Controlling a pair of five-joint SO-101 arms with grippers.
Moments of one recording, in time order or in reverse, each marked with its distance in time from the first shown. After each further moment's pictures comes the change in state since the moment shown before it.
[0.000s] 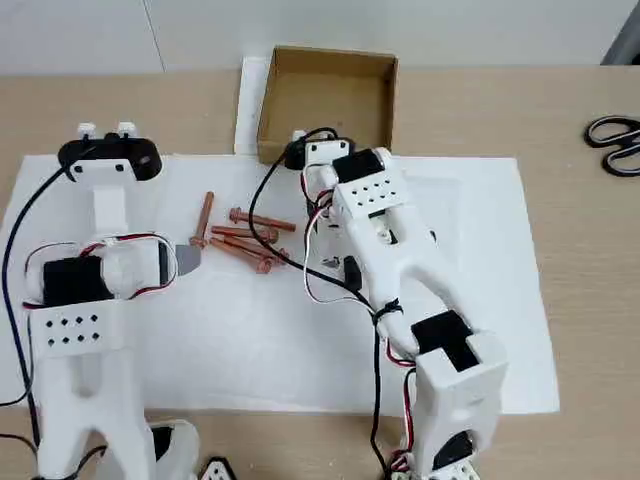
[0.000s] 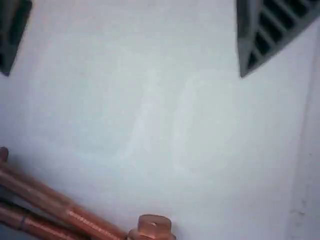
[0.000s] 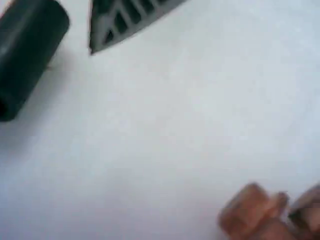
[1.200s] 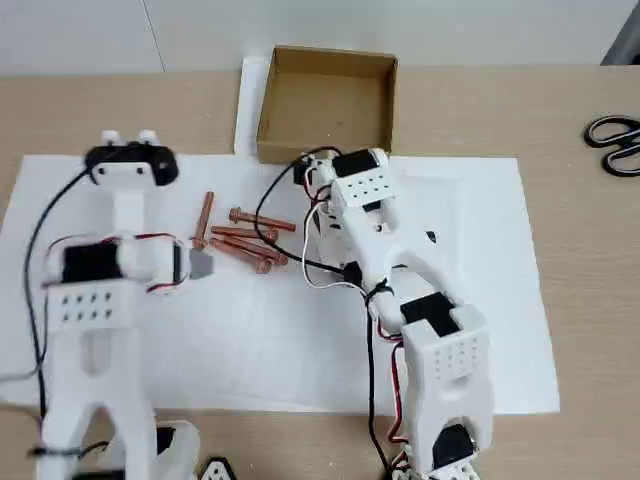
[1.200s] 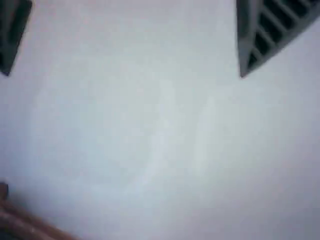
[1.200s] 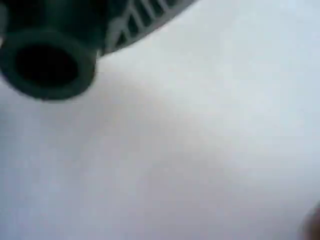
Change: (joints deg) left arm 3.1 9.1 -0.2 -0.3 0.0; right arm 2.4 8.8 -7.2 6.0 2.1
